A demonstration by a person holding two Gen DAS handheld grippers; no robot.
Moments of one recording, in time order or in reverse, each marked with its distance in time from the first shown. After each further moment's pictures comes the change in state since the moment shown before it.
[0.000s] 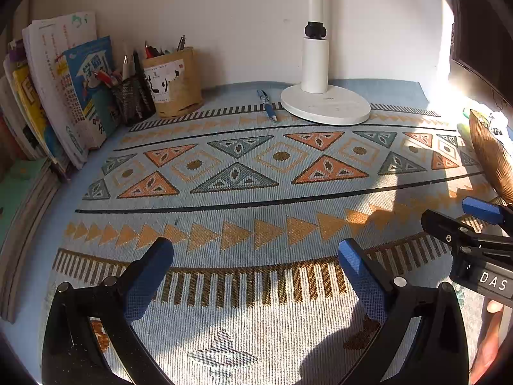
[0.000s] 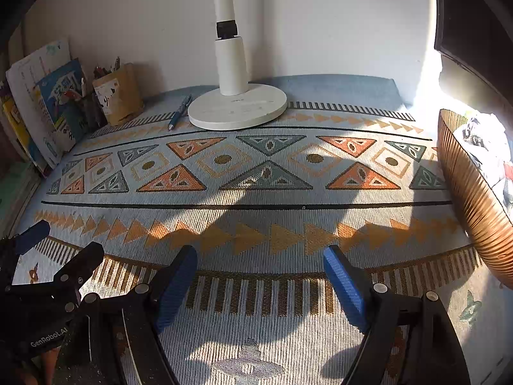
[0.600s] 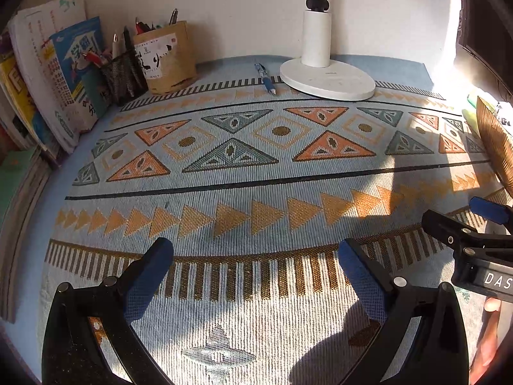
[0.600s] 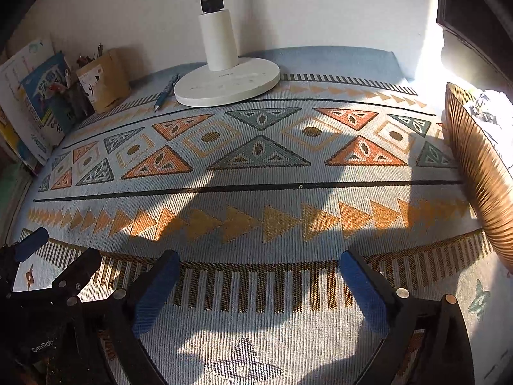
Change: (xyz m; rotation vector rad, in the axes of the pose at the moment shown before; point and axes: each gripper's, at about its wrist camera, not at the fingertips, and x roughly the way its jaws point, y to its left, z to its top) left arm 0.020 -0.001 -0.002 -0.007 0.146 -0.021; right arm 0.019 -0.004 0.000 0.035 0.116 -0.014
